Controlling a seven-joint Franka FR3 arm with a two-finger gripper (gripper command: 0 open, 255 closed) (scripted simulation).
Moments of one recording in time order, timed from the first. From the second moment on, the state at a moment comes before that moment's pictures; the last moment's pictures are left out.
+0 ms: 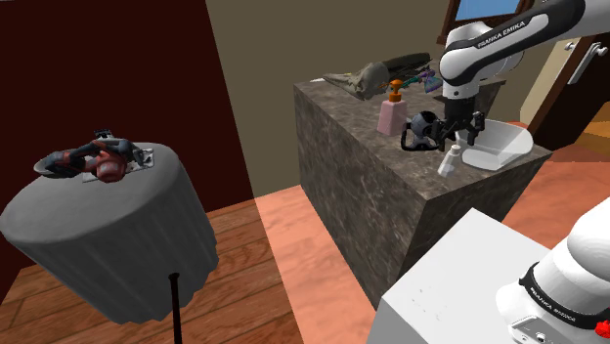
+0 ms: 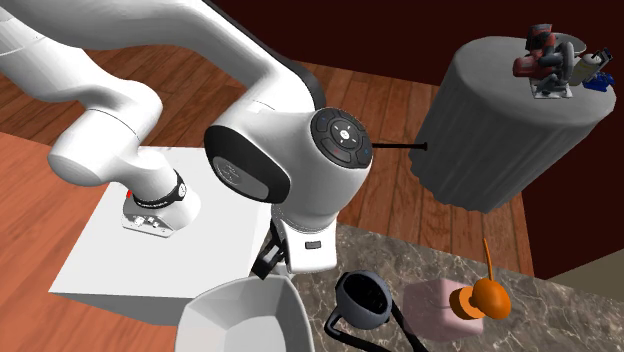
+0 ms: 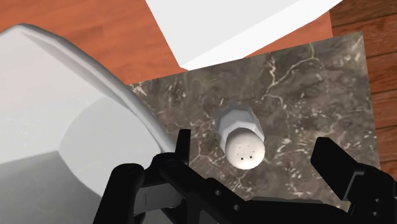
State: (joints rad) arm -0.20 -0.16 -0.25 -2.35 -0.14 1.93 0.19
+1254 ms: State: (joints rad) arm -0.20 -0.20 -0.25 -2.29 -0.14 1.81 0.18
